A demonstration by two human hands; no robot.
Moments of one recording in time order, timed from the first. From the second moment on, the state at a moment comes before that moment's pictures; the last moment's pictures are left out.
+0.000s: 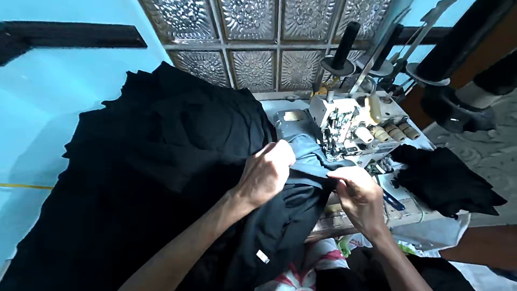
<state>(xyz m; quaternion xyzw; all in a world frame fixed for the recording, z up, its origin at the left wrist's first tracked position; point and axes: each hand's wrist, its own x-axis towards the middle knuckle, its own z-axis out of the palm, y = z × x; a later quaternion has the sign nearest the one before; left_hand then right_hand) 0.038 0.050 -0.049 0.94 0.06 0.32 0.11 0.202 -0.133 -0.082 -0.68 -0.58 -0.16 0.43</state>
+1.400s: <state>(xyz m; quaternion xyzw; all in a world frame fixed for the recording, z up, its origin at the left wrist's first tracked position) -0.050 -0.005 0.054 0.93 -0.13 0.07 0.34 0.116 -0.159 -0.078 -0.71 -0.55 0.24 0.37</state>
